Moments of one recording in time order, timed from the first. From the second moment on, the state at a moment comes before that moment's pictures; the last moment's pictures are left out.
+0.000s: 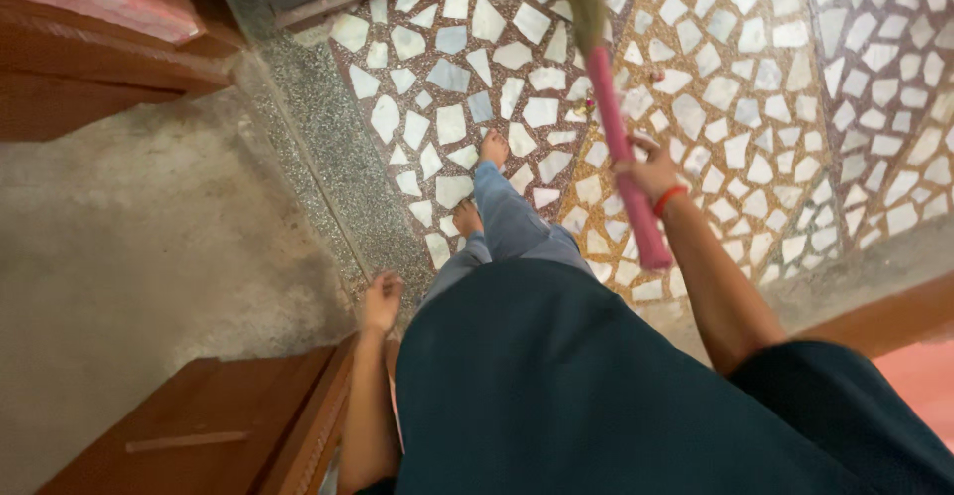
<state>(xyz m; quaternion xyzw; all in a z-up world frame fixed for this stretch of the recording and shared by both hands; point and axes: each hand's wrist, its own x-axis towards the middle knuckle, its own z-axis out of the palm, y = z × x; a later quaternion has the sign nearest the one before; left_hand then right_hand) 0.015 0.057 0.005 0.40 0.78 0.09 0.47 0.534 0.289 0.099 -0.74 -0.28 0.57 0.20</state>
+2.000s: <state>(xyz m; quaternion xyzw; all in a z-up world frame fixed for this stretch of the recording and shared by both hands) 0.197 -0.161 0.019 0.37 0.79 0.18 0.46 0.632 0.106 0.037 -0.59 -0.40 0.70 -0.01</state>
